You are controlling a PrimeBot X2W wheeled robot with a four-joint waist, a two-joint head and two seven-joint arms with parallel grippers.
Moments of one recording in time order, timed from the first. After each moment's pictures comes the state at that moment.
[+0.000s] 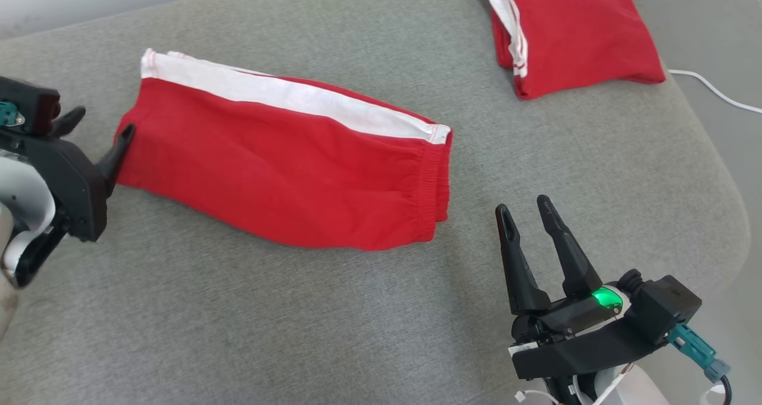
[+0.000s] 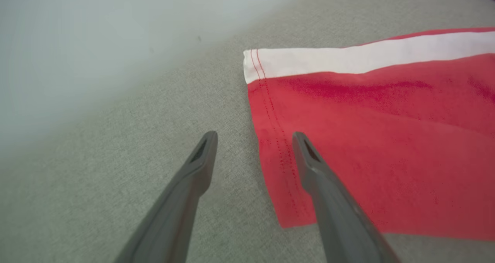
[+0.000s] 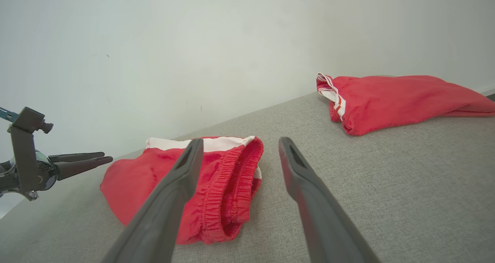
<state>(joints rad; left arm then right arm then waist) -0.95 0.66 -0.74 0.61 -0.71 -0.13 0.11 -0.20 -0.10 0.30 0.03 0.46 0.13 -0.26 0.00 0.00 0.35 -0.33</state>
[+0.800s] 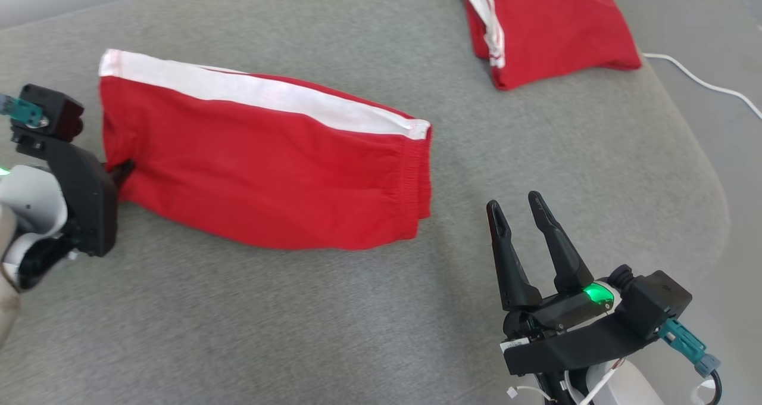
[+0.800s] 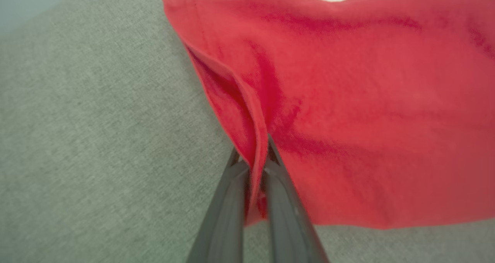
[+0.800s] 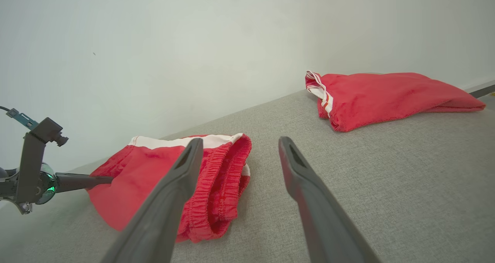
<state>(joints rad) -0.97 0.71 -0.83 0.55 -0.90 -0.13 0.39 -0.22 -0.08 0.30 0.04 0.46 0.13 -0.26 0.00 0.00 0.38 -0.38</state>
